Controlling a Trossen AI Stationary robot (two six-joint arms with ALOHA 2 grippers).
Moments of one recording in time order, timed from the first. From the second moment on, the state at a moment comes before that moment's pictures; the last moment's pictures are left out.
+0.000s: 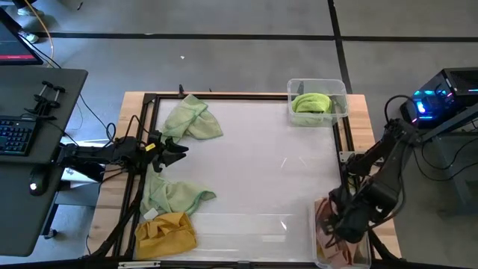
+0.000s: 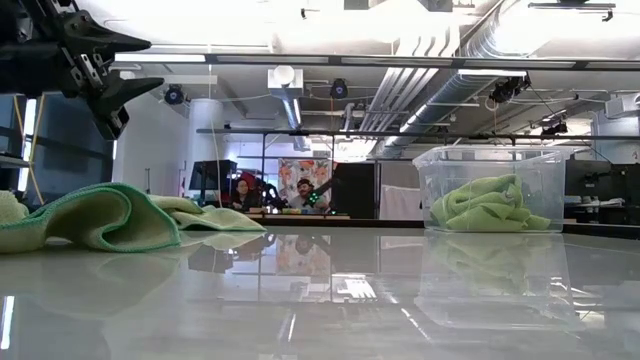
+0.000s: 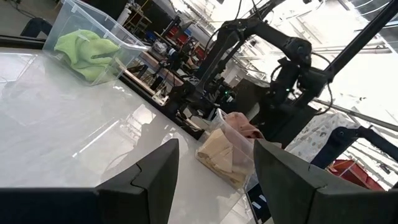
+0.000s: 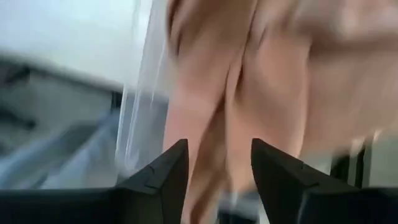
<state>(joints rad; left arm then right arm) -0.04 0.02 0.01 0.09 -0.09 -0.68 0.93 1.43 1.48 -1.33 -0.18 2.22</state>
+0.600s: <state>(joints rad) -0.04 0.02 0.01 0.09 -0.09 -0.68 0.92 1.50 1.05 -0.99 -0.21 2.23</state>
